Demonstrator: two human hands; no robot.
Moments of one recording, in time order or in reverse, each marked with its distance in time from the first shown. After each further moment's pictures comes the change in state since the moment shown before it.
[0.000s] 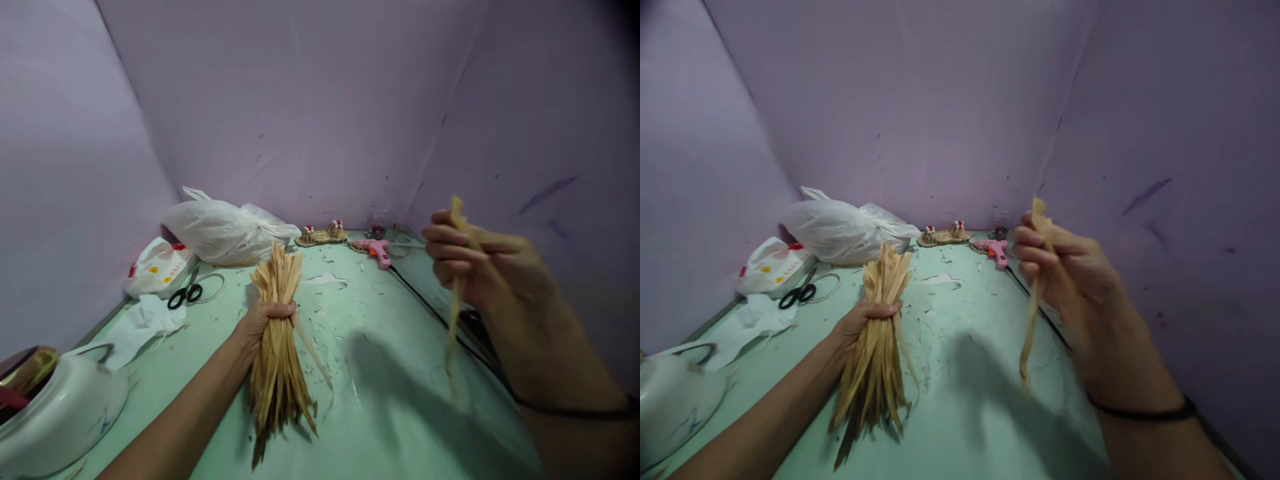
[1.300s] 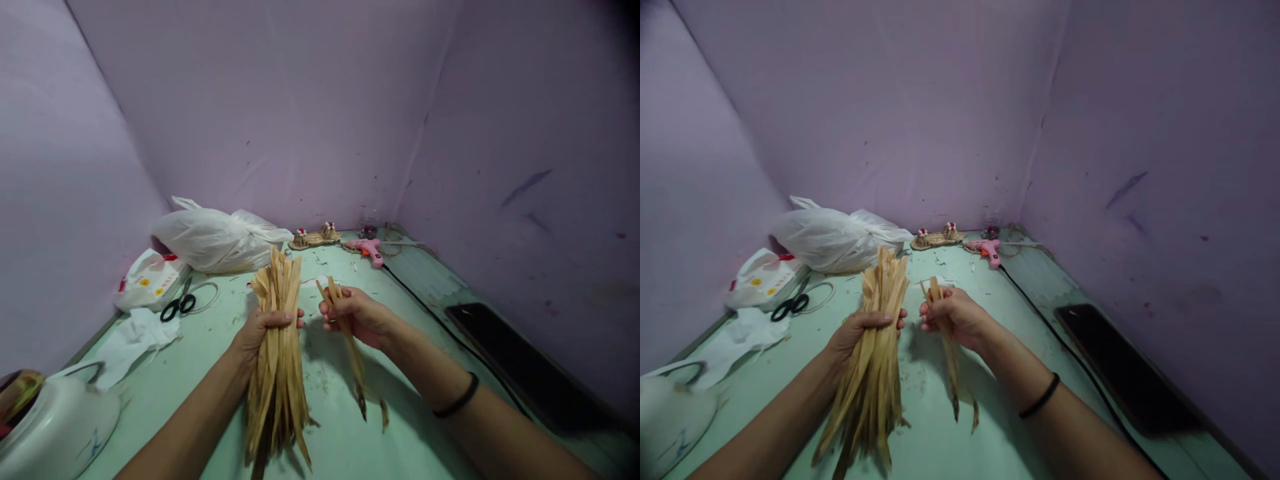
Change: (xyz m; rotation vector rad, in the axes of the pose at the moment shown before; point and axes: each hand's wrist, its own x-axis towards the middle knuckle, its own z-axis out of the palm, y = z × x) left_hand -0.009 0.002 0.010 0.074 -0.056 -0.078; right_hand 0.016 0.119 0.029 -0.047 -0.129 0.451
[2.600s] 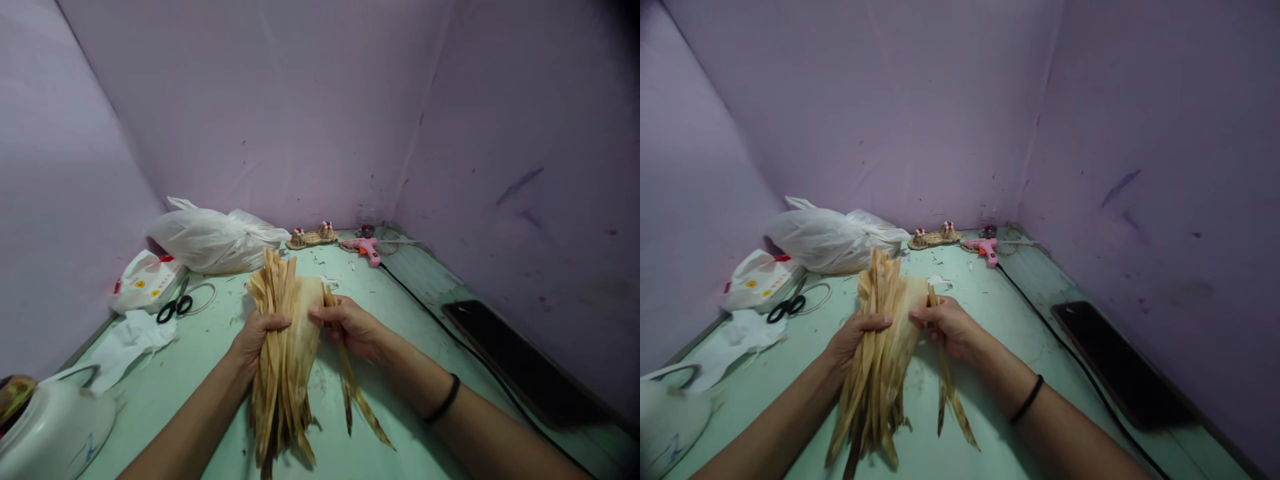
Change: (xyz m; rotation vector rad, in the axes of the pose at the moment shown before) left_hand -0.004 -0.006 0.004 -0.067 -0.088 0.054; right_hand 0.004 0.020 0.007 -0.079 0.055 -0.016
